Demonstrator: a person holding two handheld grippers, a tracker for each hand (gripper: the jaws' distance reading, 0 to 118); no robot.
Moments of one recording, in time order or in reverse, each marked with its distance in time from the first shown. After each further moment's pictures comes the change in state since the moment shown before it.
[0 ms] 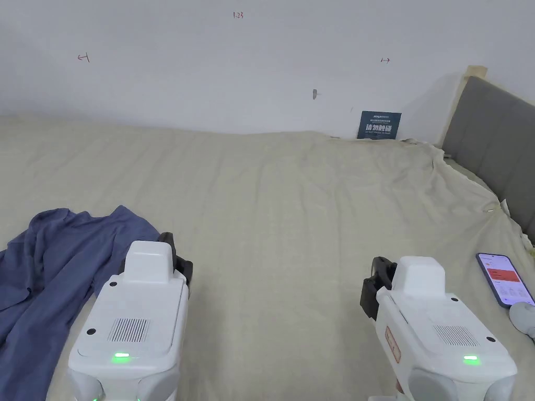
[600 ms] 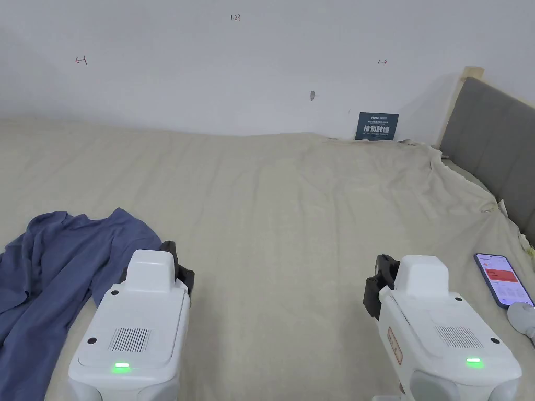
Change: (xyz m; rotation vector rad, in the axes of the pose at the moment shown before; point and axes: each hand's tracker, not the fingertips) left arm 0.006 -0.004 0.005 -0.013 -0.020 -0.012; right arm 0.006 0.005 -0.002 0.023 -0.020 0.017
